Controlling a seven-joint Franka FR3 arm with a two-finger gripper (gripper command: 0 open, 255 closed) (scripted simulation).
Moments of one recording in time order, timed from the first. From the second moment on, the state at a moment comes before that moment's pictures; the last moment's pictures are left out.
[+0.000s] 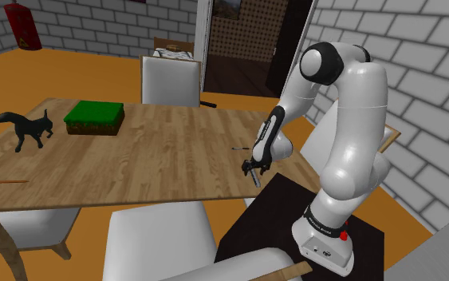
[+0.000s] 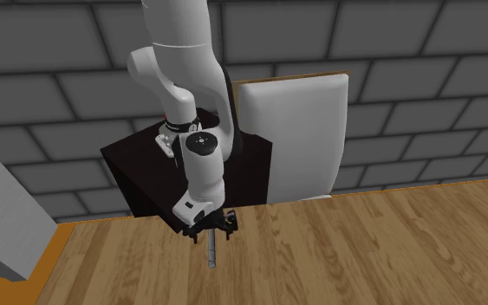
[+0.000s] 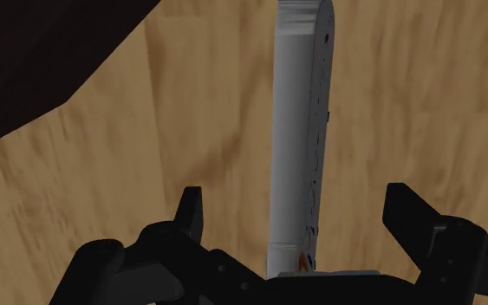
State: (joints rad) arm -0.37 0.44 -0.12 -2.69 -0.05 3.19 0.29
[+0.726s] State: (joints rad) arm -0.37 0.43 -0.11 -2.69 -0.05 3.19 0.29
